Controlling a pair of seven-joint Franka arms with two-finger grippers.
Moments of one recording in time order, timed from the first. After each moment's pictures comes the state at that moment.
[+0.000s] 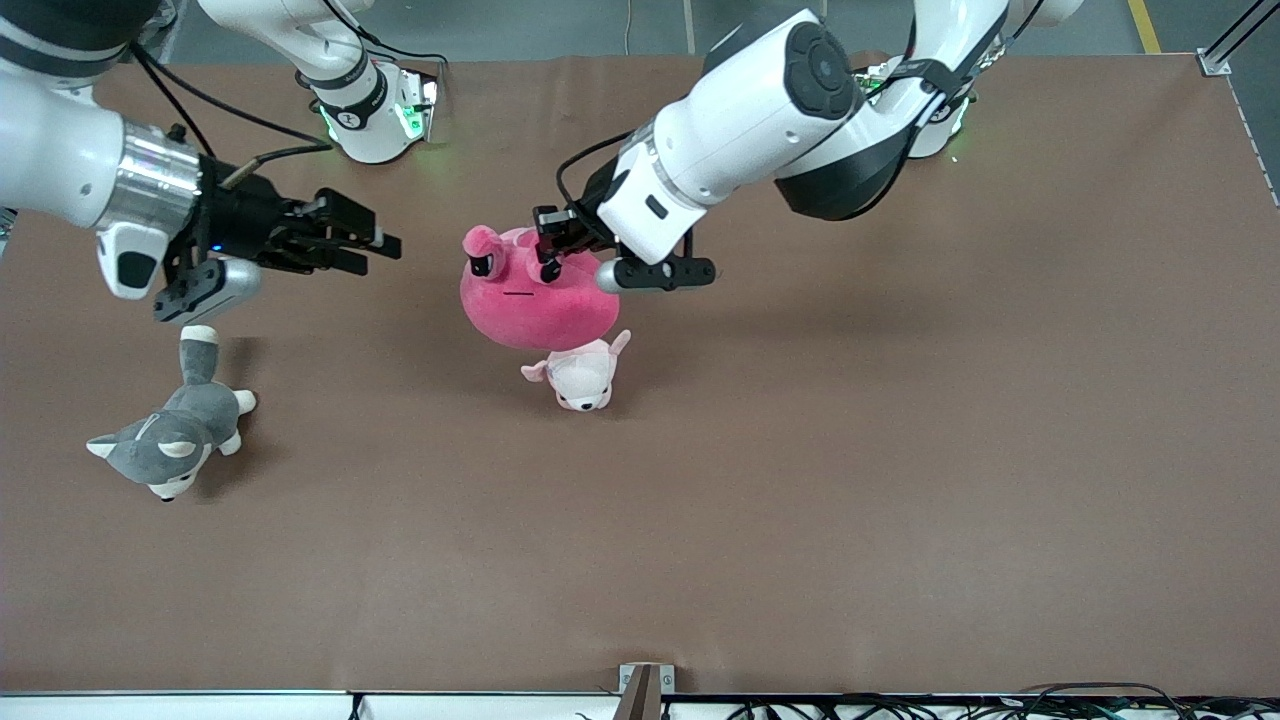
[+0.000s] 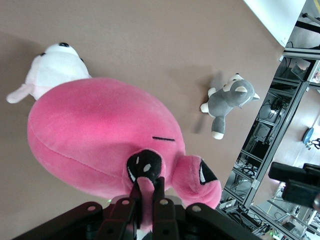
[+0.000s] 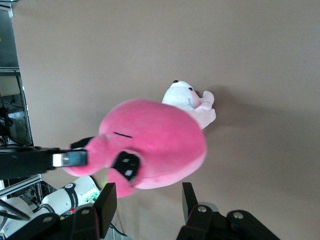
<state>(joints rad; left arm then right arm) -0.40 0.49 -0.52 -1.30 -0.36 2.21 -0.95 0.21 0.07 0.00 -1.56 0.61 1.62 0.11</state>
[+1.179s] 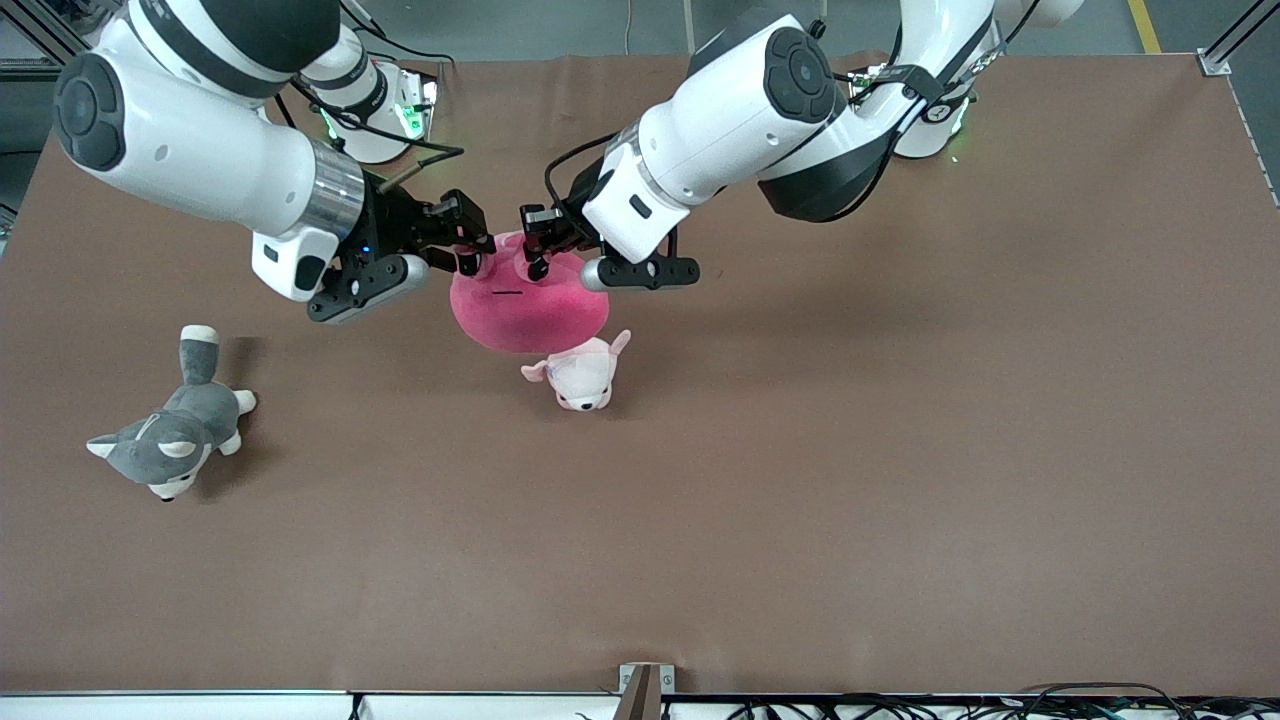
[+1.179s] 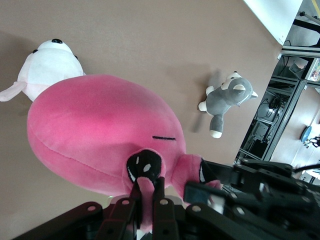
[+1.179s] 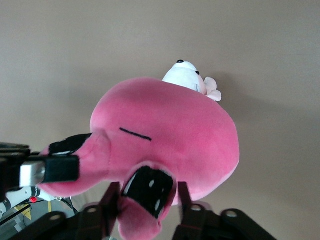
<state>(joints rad) -0.40 0.49 -0.51 -1.29 -0.36 2.22 -0.95 0.38 0.15 0.00 -1.57 0.49 1.66 0.12</state>
